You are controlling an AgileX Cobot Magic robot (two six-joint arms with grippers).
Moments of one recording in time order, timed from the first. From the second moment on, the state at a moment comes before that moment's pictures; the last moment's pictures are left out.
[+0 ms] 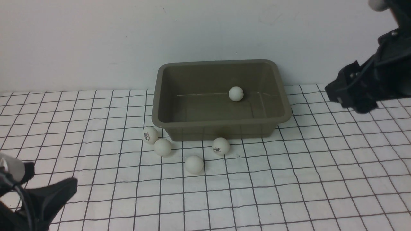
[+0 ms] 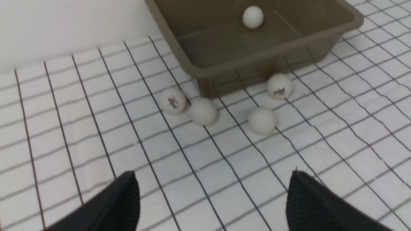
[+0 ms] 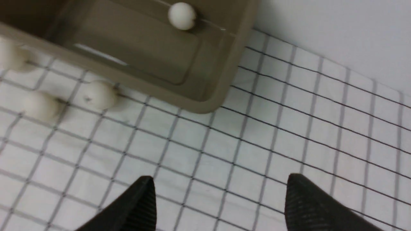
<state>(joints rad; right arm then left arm) 0.48 1.16 -1.25 -0.02 1.04 -0.09 0.11 0.54 -0.53 -0.71 0.72 0.74</state>
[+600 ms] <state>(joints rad) 0.48 1.06 -1.25 0.15 1.10 -0.25 0.11 1.26 -0.89 -0.75 0.75 0.91</state>
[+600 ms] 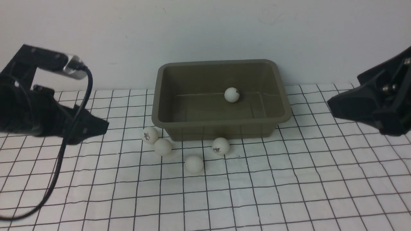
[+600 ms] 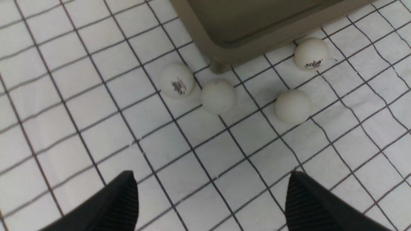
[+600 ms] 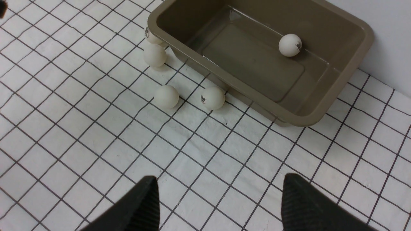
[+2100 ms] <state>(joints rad) 0.48 1.06 -1.25 0.16 1.08 -0.21 0.04 2.12 -1.46 -0.87 0.83 1.24</state>
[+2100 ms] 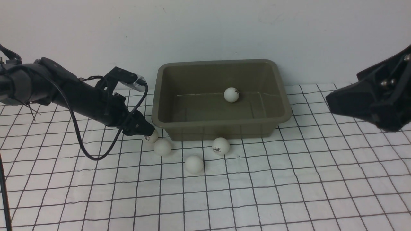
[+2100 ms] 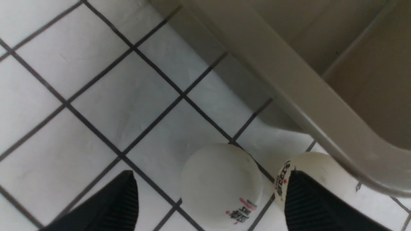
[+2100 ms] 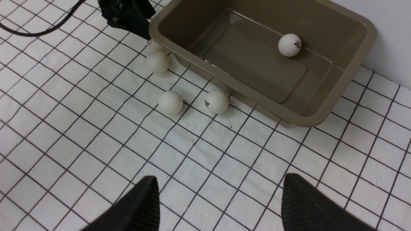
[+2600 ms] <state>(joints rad) 0.48 1.06 -1.25 0.19 1.08 -0.20 0.00 2.17 -1.46 -0.89 0.71 1.26</state>
